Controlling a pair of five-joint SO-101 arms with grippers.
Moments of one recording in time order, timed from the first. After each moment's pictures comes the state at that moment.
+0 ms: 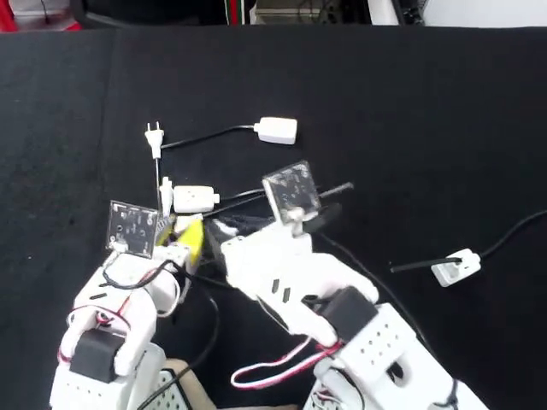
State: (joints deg) left arm 10.1 -104.0 80.0 59.1 3.4; right arm -42.6 -63.6 64.9 44.3 -18.8
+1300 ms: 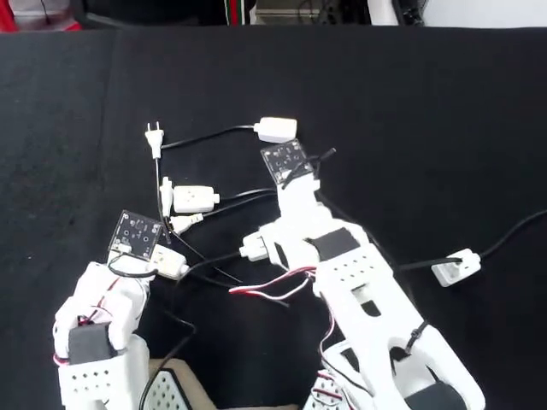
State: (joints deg) left arm -15.0 -104.3 92.1 73.2 -29.1; right arm -23.5 -34.6 61.4 42.1 -0.1
